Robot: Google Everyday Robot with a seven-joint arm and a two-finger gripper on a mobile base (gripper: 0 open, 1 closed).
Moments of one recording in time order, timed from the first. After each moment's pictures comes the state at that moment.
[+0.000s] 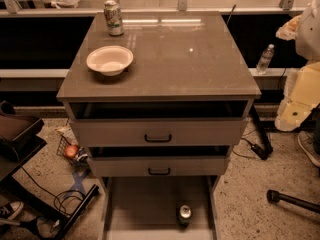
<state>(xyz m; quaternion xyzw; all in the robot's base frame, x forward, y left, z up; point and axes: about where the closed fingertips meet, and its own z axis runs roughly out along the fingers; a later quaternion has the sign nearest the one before) 0.438 -0.214 0.987 -0.60 0.78 -0.05 0.18</state>
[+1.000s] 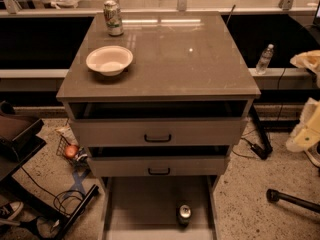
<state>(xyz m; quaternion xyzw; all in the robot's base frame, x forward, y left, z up) 0.437 -0.253 0.933 -0.58 0.78 0.02 0.25</state>
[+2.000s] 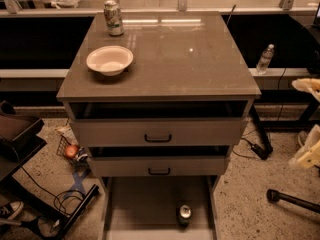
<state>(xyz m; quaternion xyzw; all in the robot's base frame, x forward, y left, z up) 0.434 -0.278 0.881 -0.57 0.75 0.08 0.33</state>
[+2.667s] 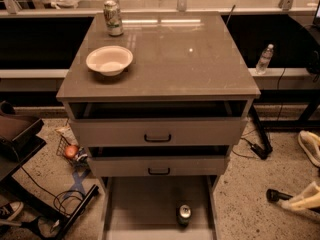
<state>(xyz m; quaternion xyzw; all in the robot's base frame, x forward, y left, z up) 0.411 -0.325 0.748 -0.50 0.71 0.13 0.48</state>
